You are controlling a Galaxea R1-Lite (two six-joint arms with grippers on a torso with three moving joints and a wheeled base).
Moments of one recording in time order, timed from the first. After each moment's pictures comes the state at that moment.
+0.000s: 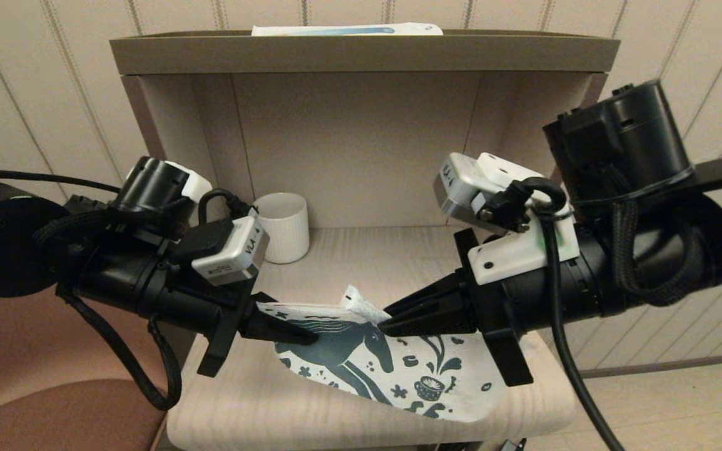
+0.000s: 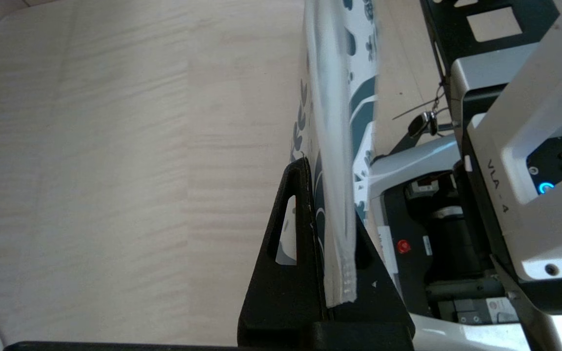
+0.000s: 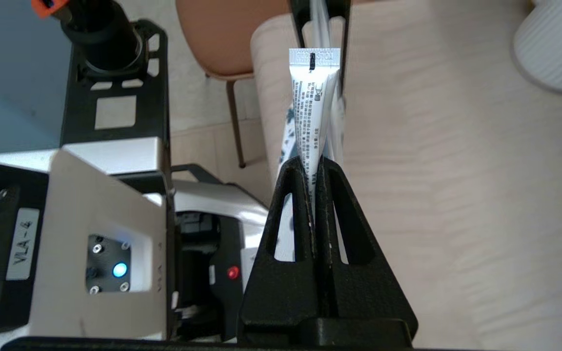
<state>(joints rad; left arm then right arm) -0.48 1.68 -1.16 0.32 -0.91 1.01 0.70 1.58 -1.31 0.25 0.60 -0.41</state>
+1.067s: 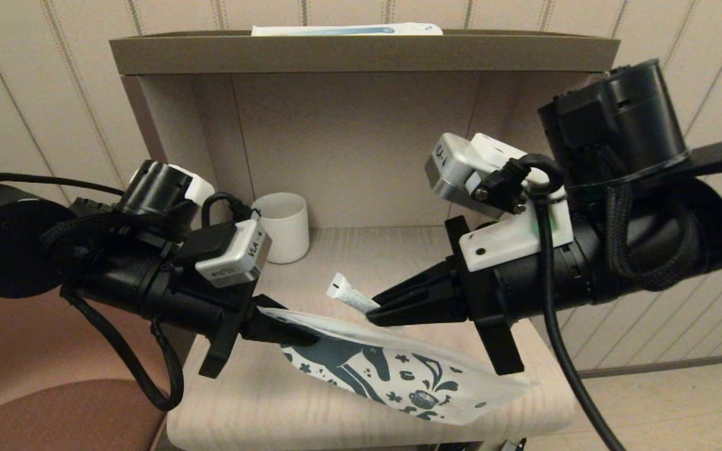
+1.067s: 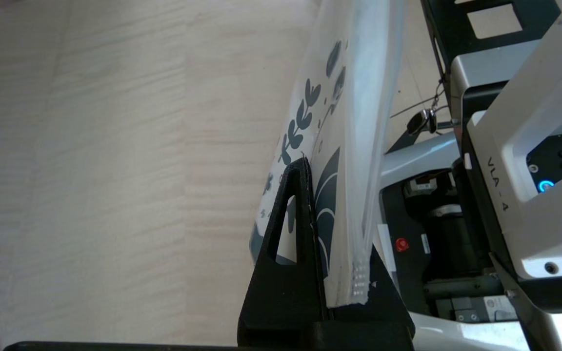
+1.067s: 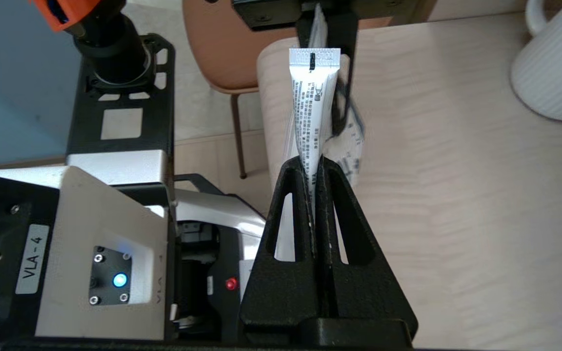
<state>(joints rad) -0.48 1.69 -1.16 0.32 -0.91 1.01 0.72 1.59 -1.35 0.25 0.62 -0.41</state>
